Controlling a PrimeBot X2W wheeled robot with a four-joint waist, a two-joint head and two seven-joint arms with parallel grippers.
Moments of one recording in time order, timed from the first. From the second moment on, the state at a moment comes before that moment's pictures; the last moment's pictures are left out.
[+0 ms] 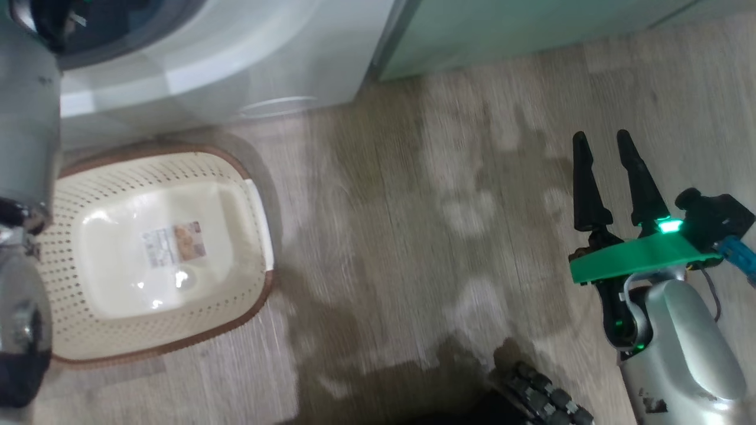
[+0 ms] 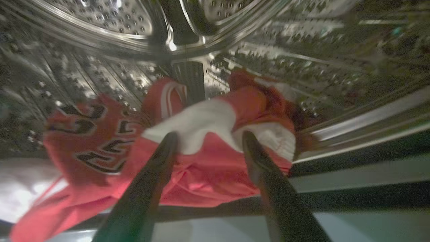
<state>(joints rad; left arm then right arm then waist) -1.37 0.18 0.07 1.18 -0.15 -0.07 0.22 -0.38 -0.10 0.16 0.29 0.42 0.13 -0.25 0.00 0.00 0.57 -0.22</state>
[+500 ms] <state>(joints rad) -1.45 0.24 0.09 1.28 -0.19 -0.04 0.34 -0.39 -0.08 0.16 0.29 0.42 0.13 -0.25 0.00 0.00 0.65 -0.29</state>
